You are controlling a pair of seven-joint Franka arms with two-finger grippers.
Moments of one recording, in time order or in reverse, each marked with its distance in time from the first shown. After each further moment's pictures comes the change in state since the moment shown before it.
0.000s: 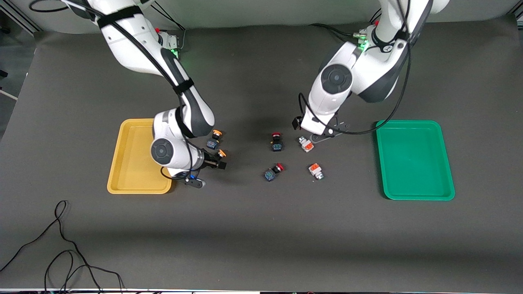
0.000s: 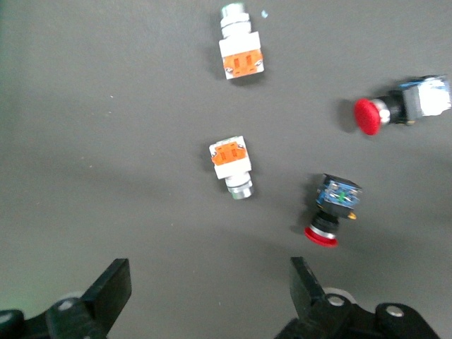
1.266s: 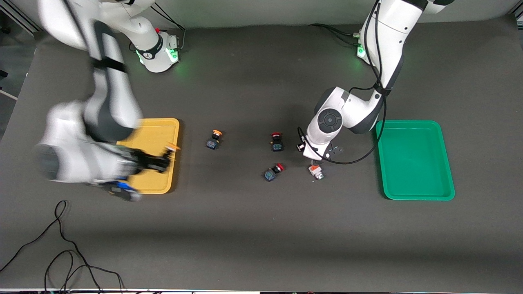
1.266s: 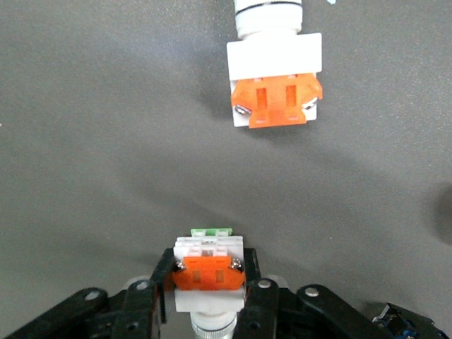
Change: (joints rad) left arm 0.001 0.283 0.034 -0.003 0.013 0.300 -0.058; right arm -0.104 -0.192 -0.300 0.354 0.004 -0.728 -0.132
